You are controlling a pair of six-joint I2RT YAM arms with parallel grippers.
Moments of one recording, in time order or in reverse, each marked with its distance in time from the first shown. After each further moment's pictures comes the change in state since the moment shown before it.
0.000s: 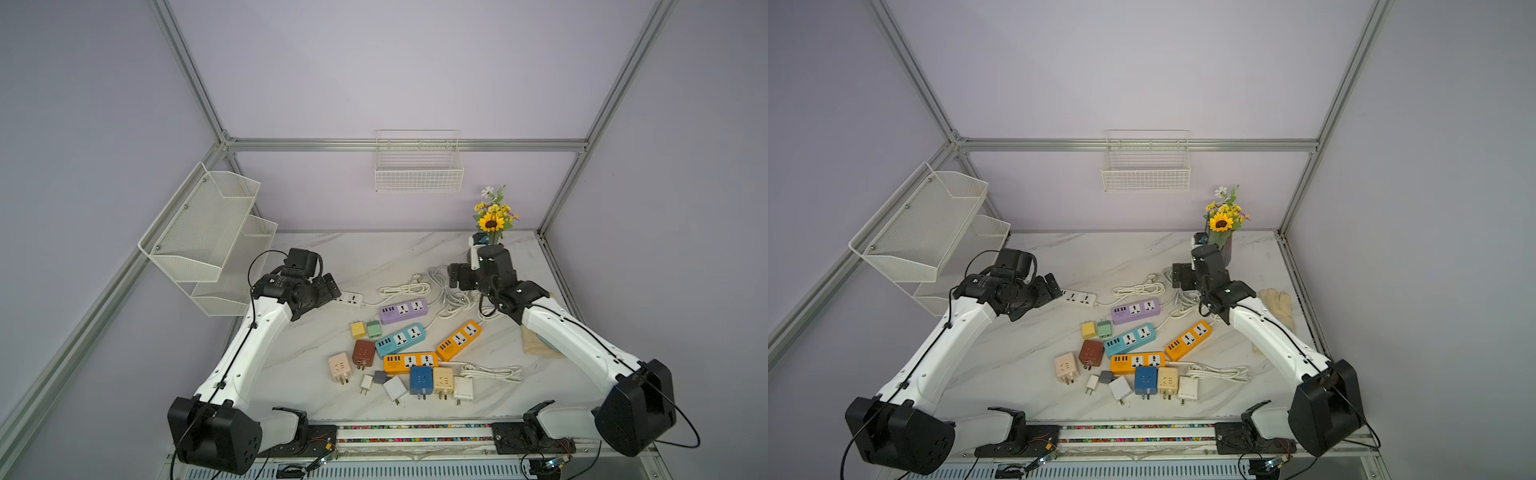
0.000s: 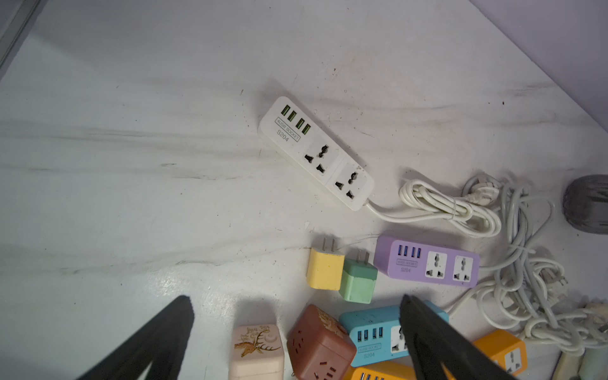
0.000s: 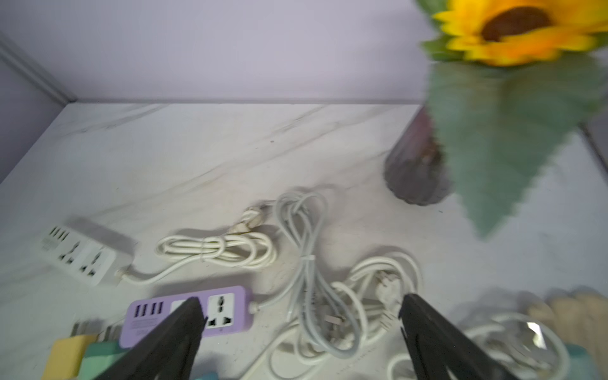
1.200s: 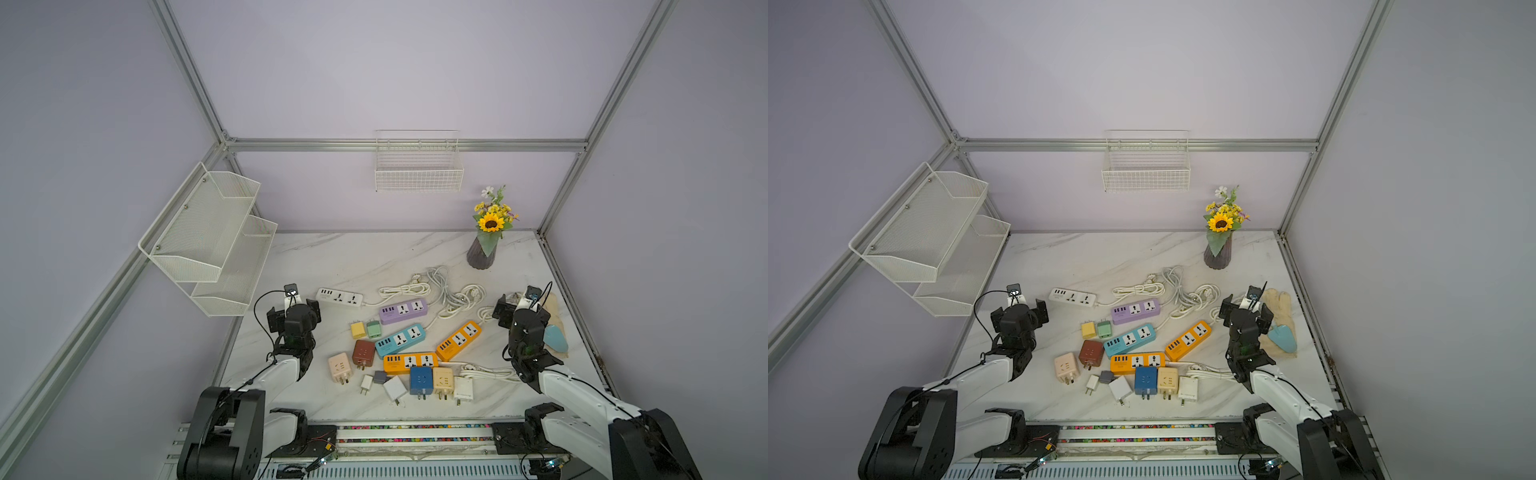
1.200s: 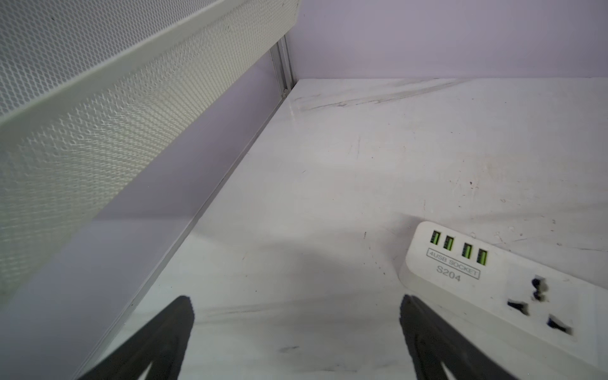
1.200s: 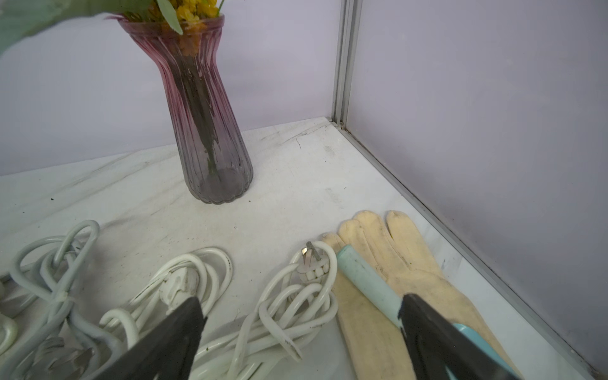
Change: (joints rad) left arm 0.104 0.008 -0.890 1.519 -0.465 0.621; right arm -0.153 -0.198 -0.803 0.892 0.385 -0.150
